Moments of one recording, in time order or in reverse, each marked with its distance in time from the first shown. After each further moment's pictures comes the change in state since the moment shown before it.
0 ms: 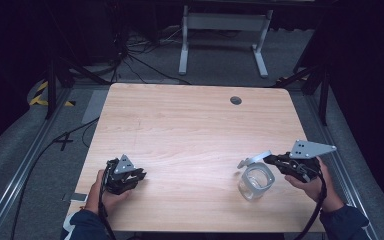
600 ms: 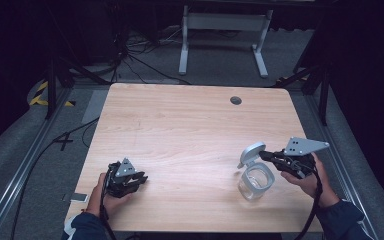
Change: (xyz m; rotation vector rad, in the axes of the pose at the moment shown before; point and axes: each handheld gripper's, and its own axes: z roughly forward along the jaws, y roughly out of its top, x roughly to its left) left arm -0.004 -0.007 0.005 0.000 -0.019 0.006; right arm -0.004 0.003 0.010 0.020 -0.015 -0.022
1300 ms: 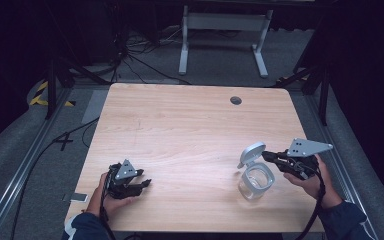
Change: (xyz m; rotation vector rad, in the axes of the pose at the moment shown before) left arm -0.001 -0.002 0.004 -0.034 0.000 0.014; right arm -0.002 -0.007 -0.005 0.001 -0.011 -0.002
